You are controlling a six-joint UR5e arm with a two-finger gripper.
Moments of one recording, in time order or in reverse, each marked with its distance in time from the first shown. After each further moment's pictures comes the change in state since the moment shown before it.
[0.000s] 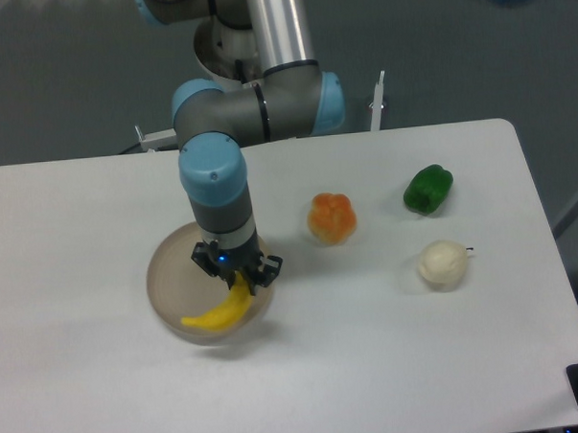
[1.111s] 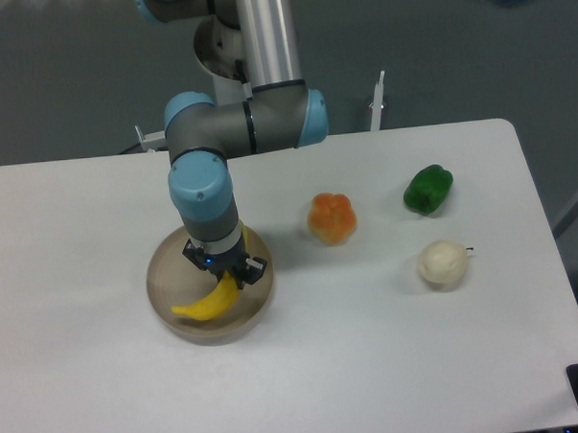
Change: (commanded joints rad) arm -0.015 -0.063 -0.003 0.006 0.009 0.028
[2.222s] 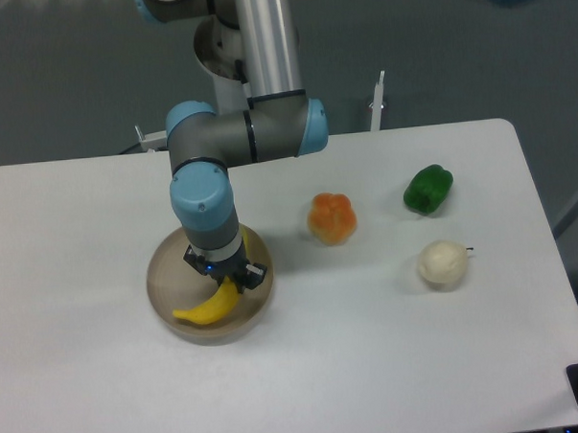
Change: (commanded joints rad) arm -0.002 -0.021 0.008 0.003 0.002 -0.002
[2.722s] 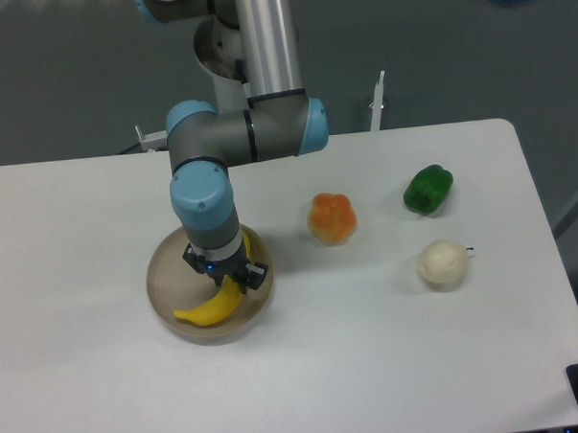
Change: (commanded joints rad) arm 0.008 0.024 0.005 -0.002 0.000 0.002
